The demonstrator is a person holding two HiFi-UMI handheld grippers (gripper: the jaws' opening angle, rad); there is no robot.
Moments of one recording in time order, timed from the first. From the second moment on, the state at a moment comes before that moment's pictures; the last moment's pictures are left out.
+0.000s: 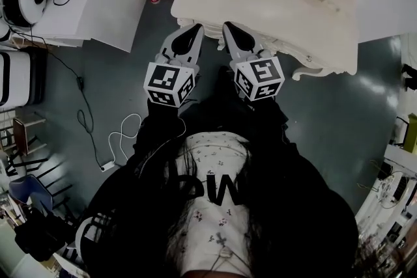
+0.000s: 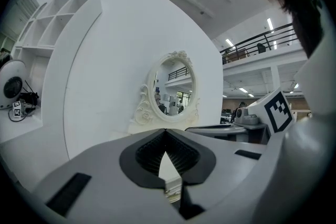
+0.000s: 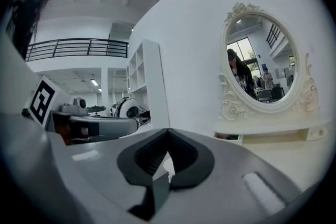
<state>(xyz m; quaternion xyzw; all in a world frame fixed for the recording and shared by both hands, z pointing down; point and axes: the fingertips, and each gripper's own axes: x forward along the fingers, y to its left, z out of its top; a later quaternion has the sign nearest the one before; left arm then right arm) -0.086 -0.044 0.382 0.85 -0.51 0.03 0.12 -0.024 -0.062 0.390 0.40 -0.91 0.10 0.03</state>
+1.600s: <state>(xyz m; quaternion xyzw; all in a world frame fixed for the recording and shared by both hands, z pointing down) -0.028 -0.272 0.394 0.83 -0.54 0.08 0.12 0.042 -0.311 0.430 0.38 -0.91 0.15 0.04</state>
